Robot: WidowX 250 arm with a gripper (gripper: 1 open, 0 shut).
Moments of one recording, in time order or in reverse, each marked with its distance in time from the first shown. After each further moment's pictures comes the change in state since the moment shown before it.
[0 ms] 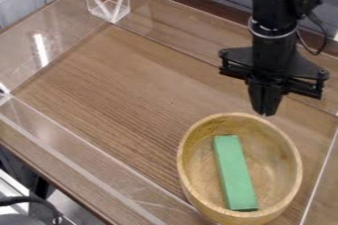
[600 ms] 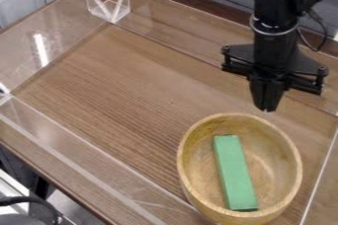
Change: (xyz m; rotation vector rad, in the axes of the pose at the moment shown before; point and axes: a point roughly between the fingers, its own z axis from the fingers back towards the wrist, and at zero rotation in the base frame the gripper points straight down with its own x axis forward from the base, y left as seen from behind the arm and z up) arm 0.009 0.000 -0.004 0.000 -0.004 -0.011
